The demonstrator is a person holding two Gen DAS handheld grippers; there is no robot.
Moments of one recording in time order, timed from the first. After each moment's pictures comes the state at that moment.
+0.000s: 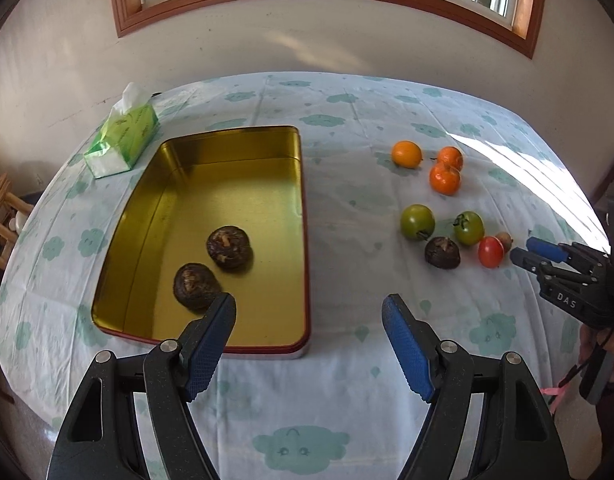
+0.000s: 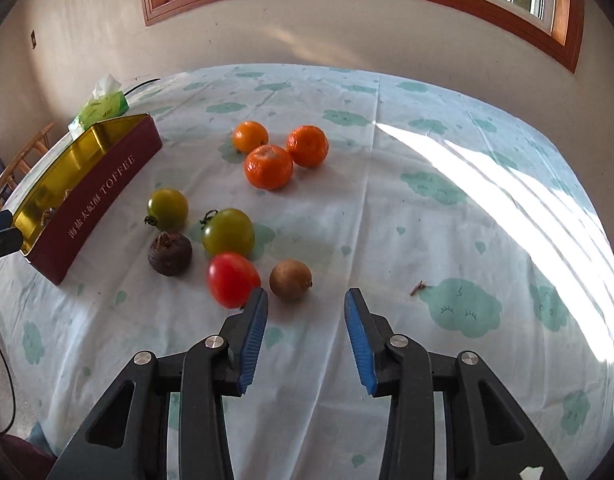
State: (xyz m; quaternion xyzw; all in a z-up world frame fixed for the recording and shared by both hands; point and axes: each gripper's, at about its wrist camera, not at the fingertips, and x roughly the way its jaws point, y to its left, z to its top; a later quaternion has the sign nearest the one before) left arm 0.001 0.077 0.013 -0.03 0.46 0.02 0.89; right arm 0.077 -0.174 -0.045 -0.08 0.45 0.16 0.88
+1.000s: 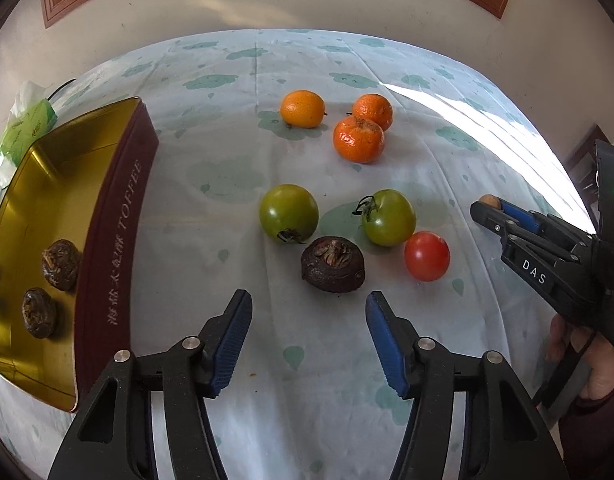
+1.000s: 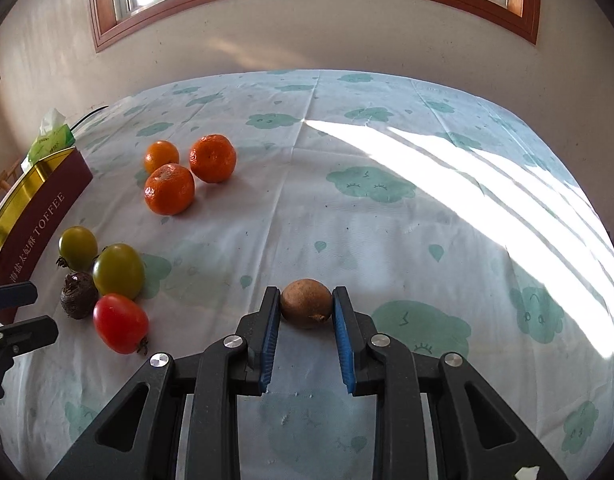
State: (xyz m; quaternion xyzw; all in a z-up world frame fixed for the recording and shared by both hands) left arm 0.073 -0.017 -0.041 -0.04 0.51 -0.06 0.85; right arm 0.116 -0.215 -0.061 -0.05 0.43 0.09 0.90
